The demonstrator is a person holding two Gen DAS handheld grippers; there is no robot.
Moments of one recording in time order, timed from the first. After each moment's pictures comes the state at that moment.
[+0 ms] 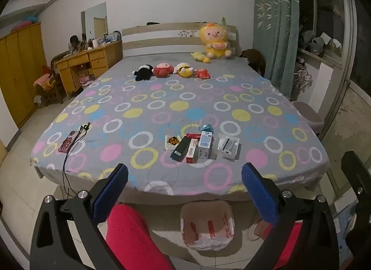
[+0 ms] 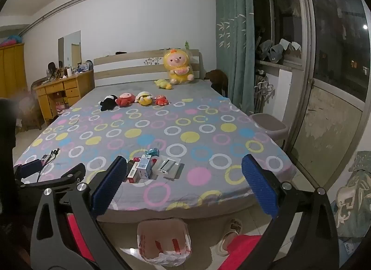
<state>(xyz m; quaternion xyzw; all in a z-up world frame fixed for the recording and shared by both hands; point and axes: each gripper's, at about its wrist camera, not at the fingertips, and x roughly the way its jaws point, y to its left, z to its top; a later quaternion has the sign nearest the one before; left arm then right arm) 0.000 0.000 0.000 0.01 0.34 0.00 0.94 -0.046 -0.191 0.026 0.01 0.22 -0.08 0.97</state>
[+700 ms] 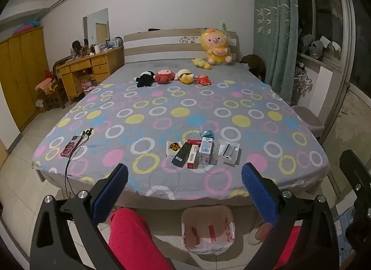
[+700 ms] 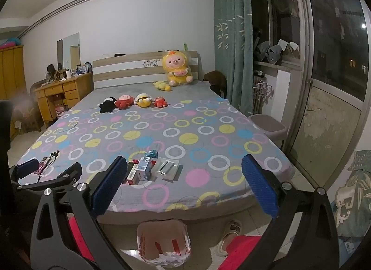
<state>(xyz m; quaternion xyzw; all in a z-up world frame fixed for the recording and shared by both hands) -0.008 0.000 0.012 0.01 0.32 0.00 0.95 -0.047 -0.190 0.022 0.02 0.22 -0.08 0.97</state>
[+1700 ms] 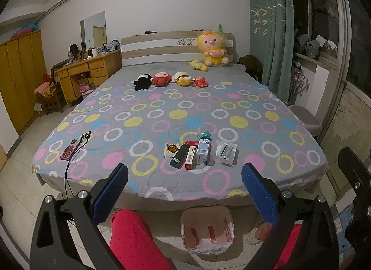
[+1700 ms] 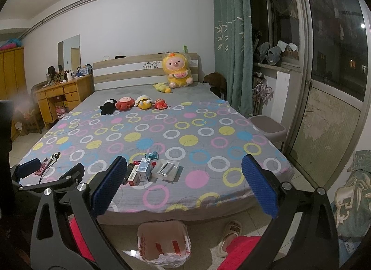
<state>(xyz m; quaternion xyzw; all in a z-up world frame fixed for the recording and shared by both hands) -0.013 -0.007 0.016 0.02 0.31 0.00 0.95 -0.053 -0.196 0.033 0.02 0.22 -0.08 0.97</state>
